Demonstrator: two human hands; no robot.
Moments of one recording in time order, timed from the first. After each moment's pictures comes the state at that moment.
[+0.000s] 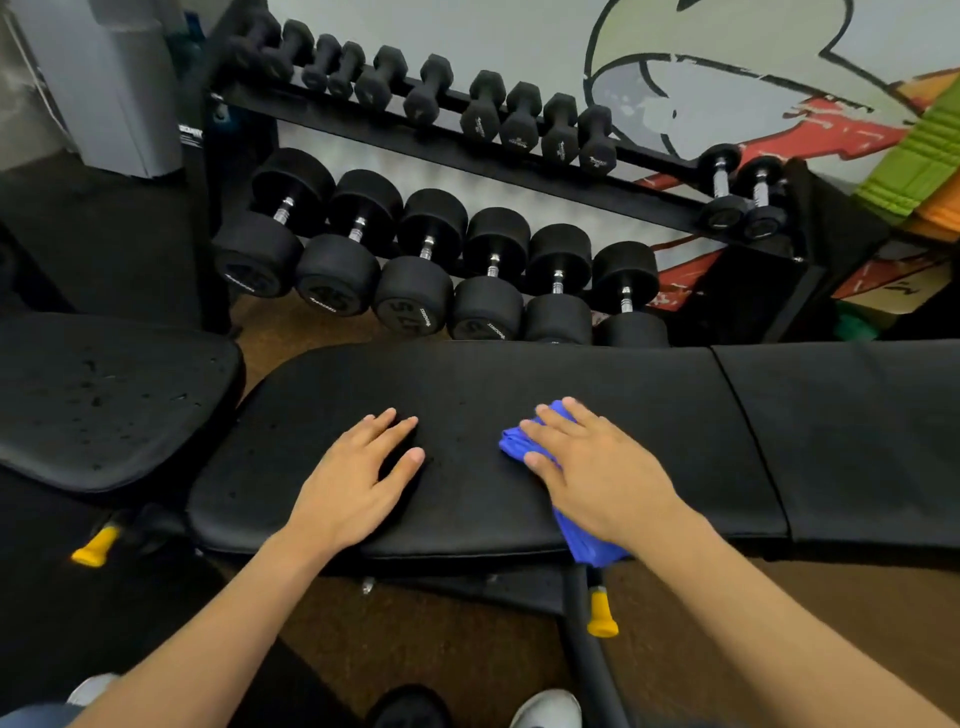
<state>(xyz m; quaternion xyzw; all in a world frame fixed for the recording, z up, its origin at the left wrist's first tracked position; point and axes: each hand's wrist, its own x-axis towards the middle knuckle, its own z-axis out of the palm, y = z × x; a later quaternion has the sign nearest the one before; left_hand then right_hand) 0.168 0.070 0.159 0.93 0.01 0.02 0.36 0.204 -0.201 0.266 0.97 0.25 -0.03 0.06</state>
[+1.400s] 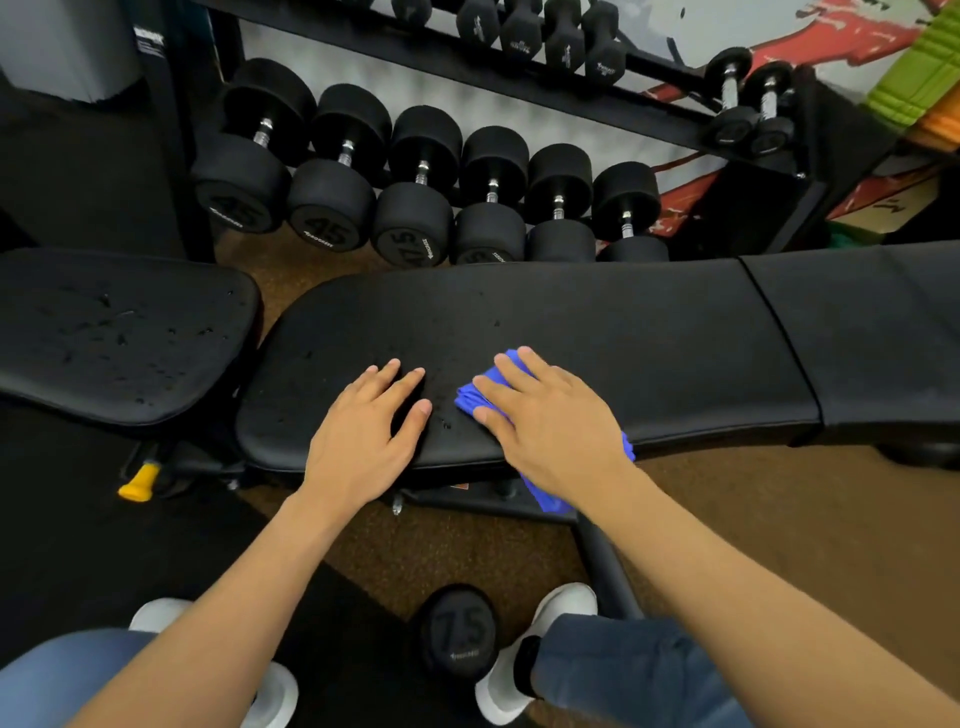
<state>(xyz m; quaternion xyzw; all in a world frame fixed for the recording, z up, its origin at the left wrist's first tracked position) 0.127 0.102 0.135 0.94 -0.01 0.07 0.33 0.150 -0.118 0.224 0.96 0.26 0.02 0.10</state>
